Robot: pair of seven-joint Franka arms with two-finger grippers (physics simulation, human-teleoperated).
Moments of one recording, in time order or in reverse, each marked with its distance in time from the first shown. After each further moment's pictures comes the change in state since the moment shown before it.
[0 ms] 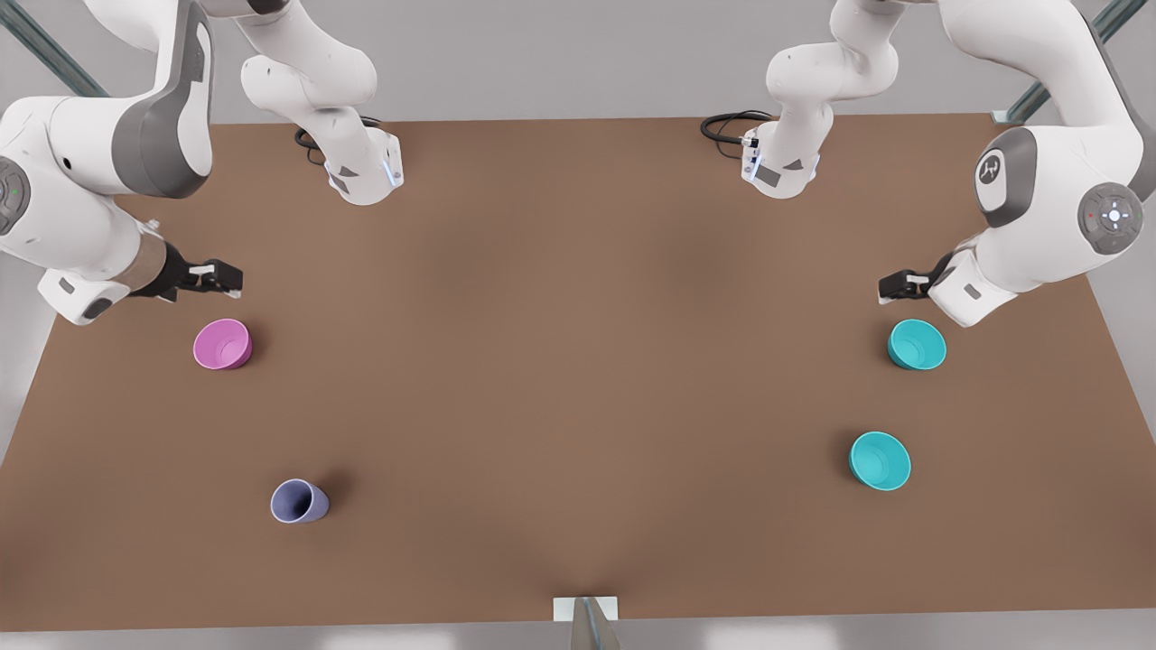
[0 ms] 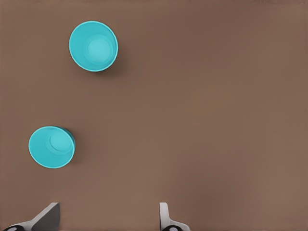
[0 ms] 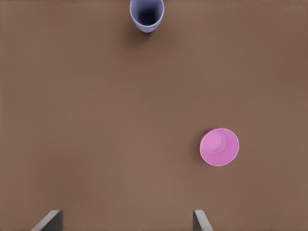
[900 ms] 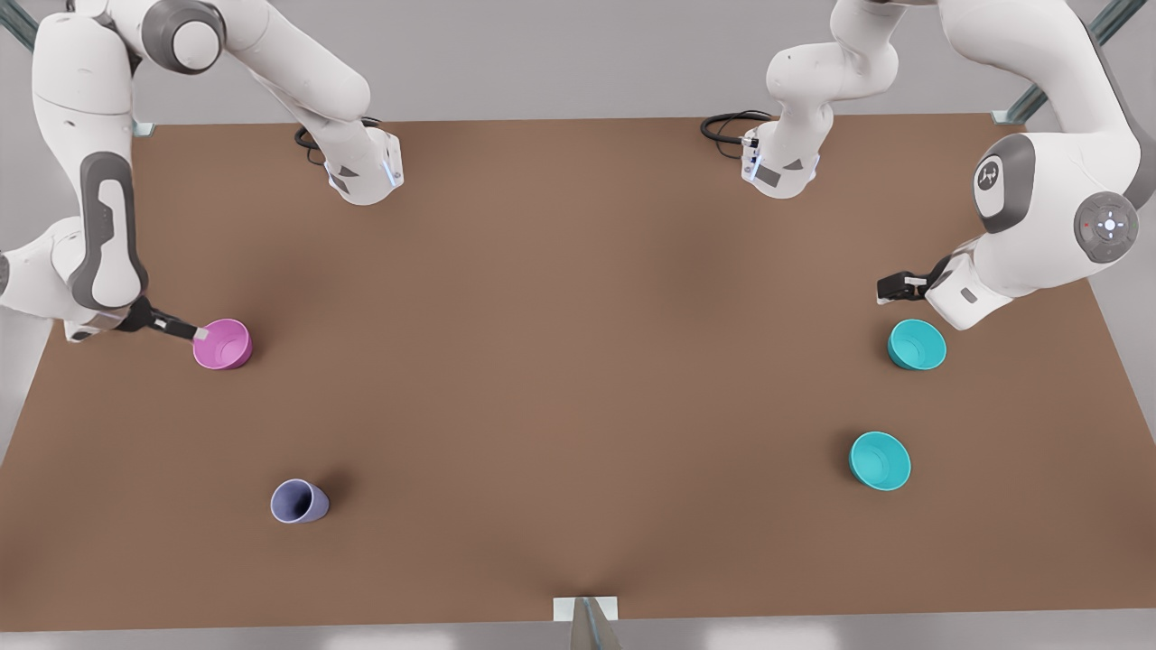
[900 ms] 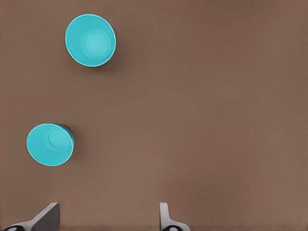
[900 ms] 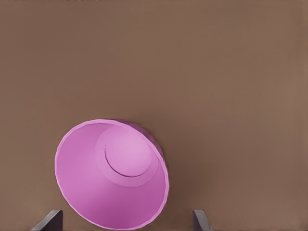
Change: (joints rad) left arm 0.001 0.011 0.000 -0.003 0.001 -0.015 0.013; right arm -0.625 0.225 -0.002 -0.640 0.264 0.772 -0.283
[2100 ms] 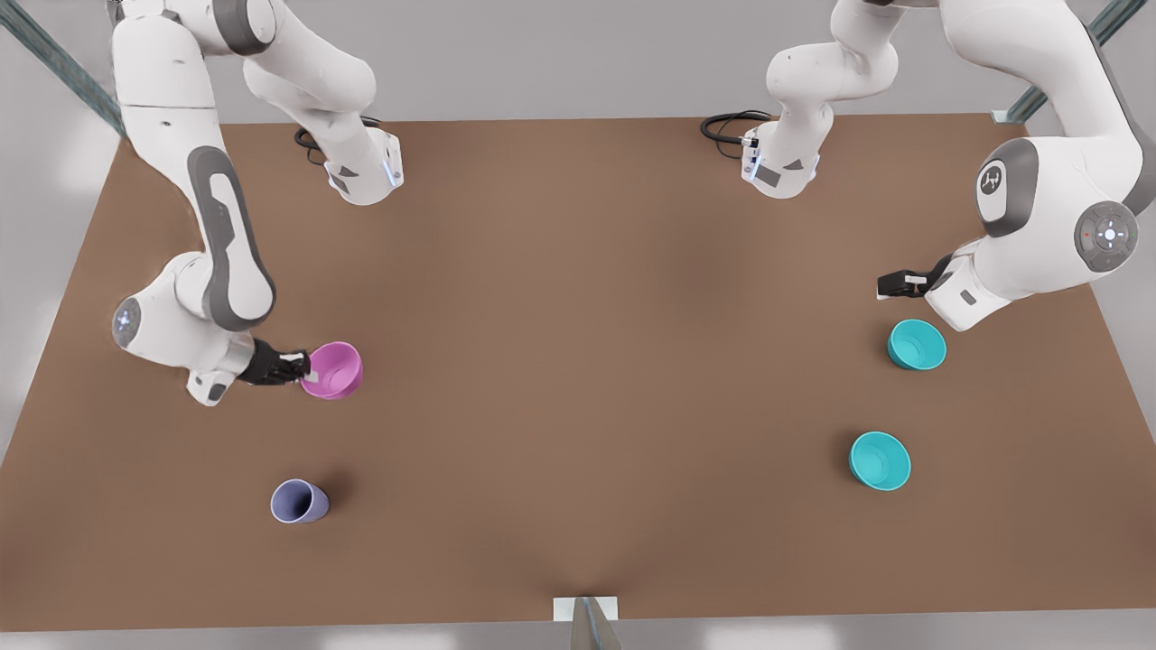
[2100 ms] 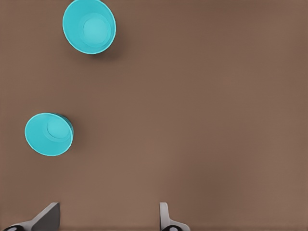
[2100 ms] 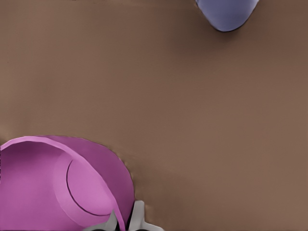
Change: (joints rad) left arm 0.008 0.010 0.001 0.003 0.000 -0.043 0.002; right arm 0.478 -0.044 0.161 0.081 0.237 0.037 -0.210
